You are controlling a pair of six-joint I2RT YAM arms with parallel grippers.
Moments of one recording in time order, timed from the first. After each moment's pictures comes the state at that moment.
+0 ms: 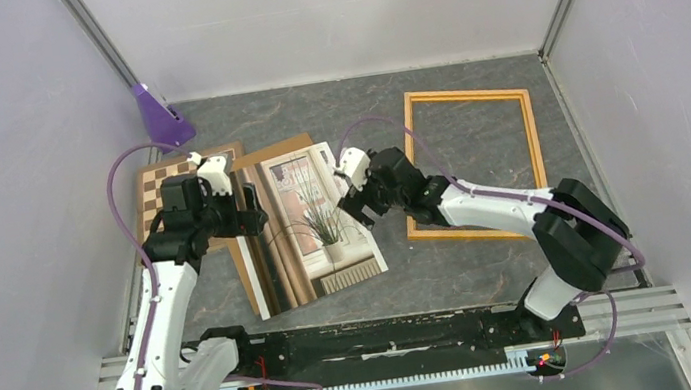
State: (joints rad) left arm -0.03 0.94 0.84 -0.64 0.26 0.02; right arm 0.82 1.56 0.93 0.03 0.01 -0.27
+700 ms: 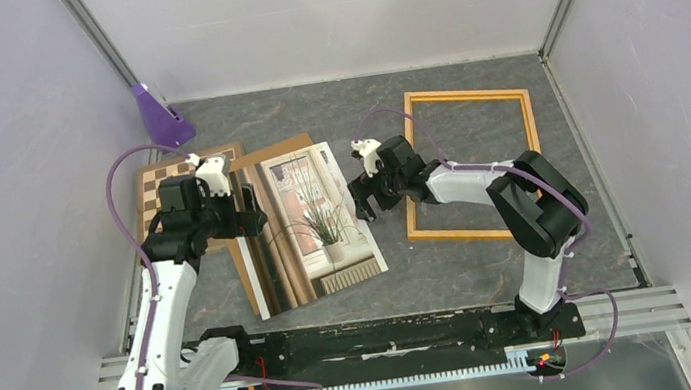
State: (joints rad) left arm -0.01 0.94 0.84 -0.65 0.29 0.02; right arm 0.62 1.83 1.03 -0.01 -0.24 0.05
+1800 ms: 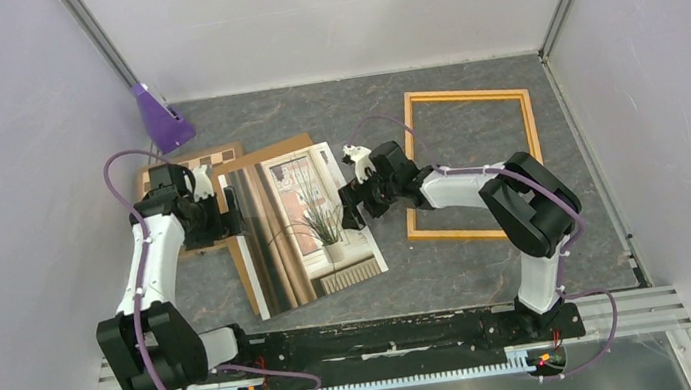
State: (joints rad) left arm 0.17 1.25 0.96 -0.86 0.25 0.02; right arm 0.66 1.86 1.03 0.07 -0.39 0.16
